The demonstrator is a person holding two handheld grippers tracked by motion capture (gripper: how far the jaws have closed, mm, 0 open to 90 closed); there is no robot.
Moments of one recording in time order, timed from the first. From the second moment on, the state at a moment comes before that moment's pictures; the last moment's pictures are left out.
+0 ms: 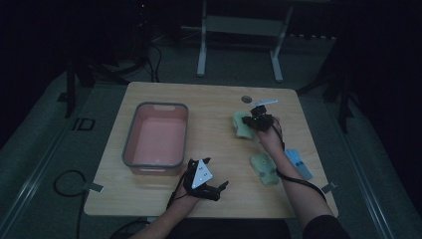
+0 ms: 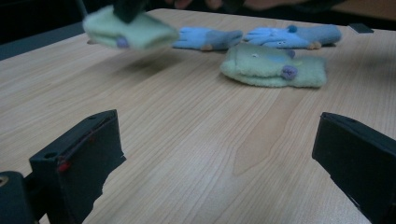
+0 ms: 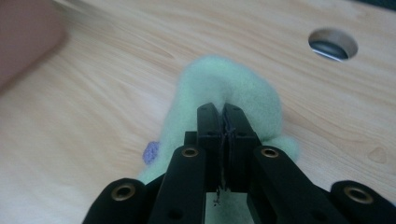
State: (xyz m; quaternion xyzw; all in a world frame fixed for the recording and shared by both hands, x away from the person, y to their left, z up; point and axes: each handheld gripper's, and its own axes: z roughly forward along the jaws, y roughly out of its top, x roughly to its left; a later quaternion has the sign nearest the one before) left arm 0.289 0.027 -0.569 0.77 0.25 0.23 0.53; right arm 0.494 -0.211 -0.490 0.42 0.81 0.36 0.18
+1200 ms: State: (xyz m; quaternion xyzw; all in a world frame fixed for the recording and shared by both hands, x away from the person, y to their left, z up) left arm 0.288 0.026 -0.570 0.77 0.25 0.24 0.53; right arm 0.389 -0.151 -0.530 0.44 0.81 0.34 0.18
